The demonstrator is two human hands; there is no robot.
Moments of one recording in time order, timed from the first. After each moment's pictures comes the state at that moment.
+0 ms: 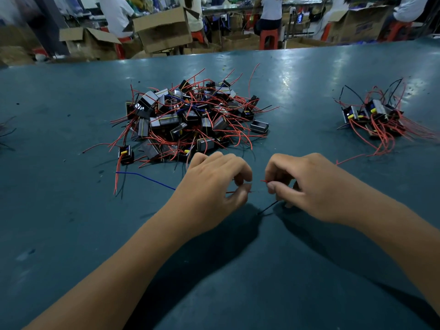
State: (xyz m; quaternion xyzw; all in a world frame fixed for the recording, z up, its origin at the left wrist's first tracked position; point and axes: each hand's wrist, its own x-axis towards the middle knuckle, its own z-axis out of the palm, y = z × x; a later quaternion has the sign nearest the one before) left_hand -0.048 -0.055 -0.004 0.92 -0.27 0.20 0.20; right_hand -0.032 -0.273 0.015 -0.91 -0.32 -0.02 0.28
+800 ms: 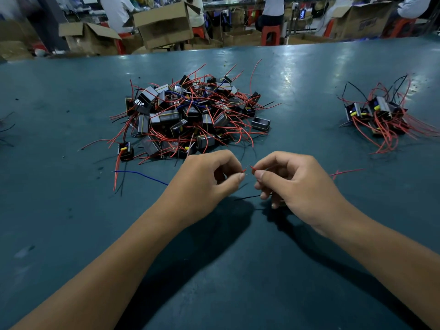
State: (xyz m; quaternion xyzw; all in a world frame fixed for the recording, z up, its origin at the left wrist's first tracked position) left_hand -0.042 -0.044 -0.002 0.89 -0.21 0.12 0.38; right_hand -0.037 -0.240 -0.012 -0.76 -0.13 0.02 0.64
